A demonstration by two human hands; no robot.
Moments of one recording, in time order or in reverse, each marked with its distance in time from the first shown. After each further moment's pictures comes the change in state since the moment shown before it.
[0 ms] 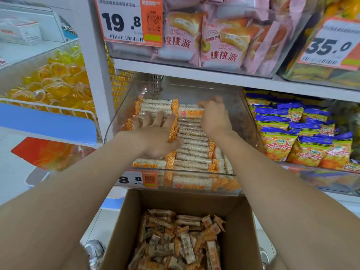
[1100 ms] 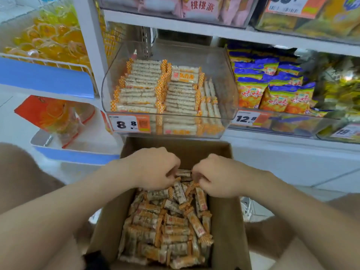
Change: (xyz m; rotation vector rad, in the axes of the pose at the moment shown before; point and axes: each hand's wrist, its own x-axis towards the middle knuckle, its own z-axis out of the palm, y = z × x) left_hand -0.152 0.067 0.089 0.003 -0.101 0.403; right_hand -0.263 0.032 -0.073 -0.156 -0.861 -0.425
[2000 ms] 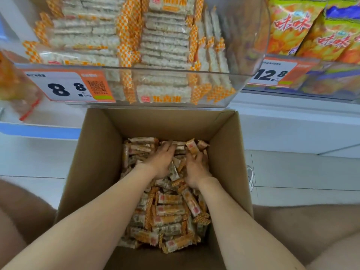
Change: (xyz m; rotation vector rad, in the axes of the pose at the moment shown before) left_hand 0.171 -0.047 0.237 -0.222 -0.186 -0.190; right_hand 0.153 0.071 0.241 0.400 -0.099 0.555
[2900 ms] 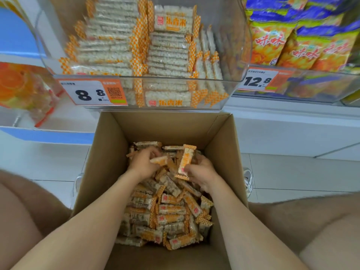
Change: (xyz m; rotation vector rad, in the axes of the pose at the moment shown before) left_hand -0.053 -0.037 -0.001 -0.608 0.359 -0.247; right_hand -0.044 -0.007 -0.024 1.261 -0.030 0.191
